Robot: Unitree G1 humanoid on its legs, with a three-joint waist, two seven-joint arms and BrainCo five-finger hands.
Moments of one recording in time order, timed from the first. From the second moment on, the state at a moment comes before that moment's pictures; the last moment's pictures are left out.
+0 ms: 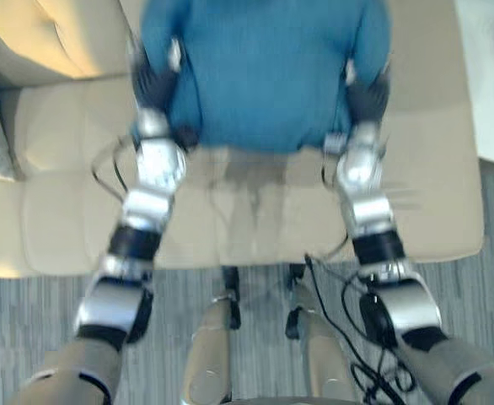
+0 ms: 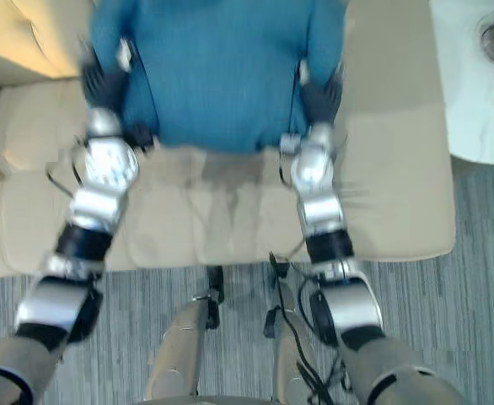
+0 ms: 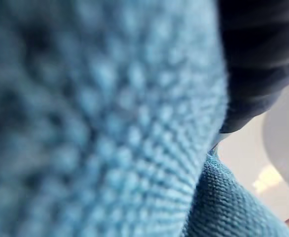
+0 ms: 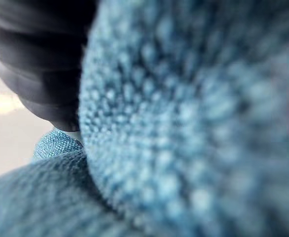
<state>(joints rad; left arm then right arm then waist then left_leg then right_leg) -1.08 0.43 -0.12 0.39 0.04 -0.14 0.53 -1.08 -0.12 -0.05 0.47 -0.09 -0.15 -0.51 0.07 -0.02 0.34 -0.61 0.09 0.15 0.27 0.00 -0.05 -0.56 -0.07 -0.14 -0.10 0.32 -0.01</state>
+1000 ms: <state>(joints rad) -1.03 0.20 -0.04 0.91 -0.23 -0.19 0.39 -1.01 -0.24 0.05 0.87 0.23 -0.15 -0.36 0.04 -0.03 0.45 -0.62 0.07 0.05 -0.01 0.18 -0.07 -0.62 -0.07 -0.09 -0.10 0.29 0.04</state>
